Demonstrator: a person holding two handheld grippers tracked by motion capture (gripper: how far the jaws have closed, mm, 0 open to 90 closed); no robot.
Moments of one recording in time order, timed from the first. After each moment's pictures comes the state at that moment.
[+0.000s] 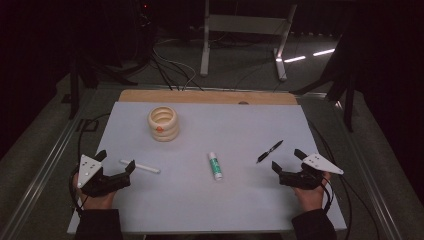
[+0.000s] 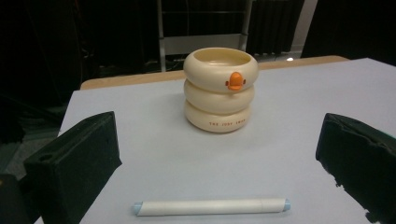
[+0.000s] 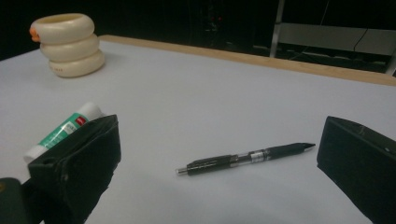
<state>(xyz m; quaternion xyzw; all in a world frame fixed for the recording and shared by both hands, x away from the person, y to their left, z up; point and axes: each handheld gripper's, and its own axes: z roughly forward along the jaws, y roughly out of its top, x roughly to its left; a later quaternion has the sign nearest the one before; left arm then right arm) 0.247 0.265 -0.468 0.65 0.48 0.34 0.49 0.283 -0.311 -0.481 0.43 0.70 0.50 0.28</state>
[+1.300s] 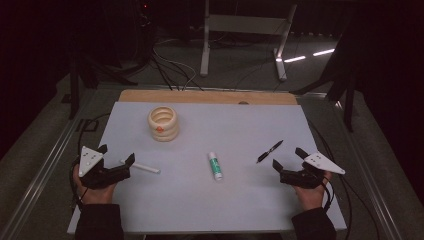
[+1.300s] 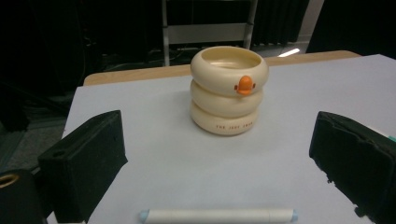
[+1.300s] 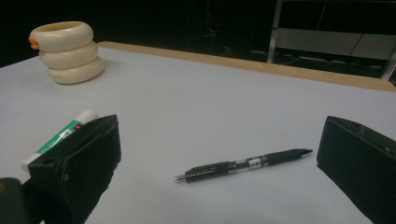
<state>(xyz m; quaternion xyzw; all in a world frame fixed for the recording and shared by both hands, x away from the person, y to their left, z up) 0.267 0.263 -0.452 0.66 0.49 0.32 0.47 0.284 -0.313 -0.479 0.43 0.69 0.51 0.28</state>
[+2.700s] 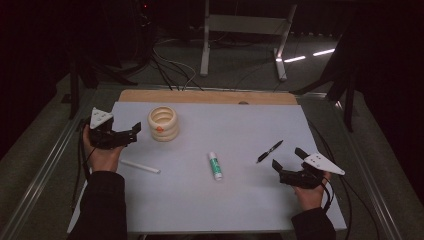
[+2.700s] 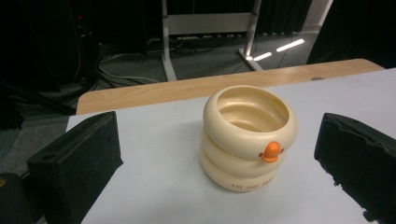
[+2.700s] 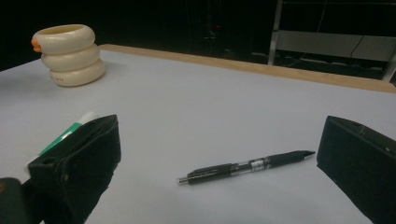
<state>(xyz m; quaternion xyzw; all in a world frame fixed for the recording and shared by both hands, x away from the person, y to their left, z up) 0.353 0.256 -0.414 0.67 0.51 0.30 0.45 0.283 -0.311 -0.479 0.43 0.68 0.52 0.28</state>
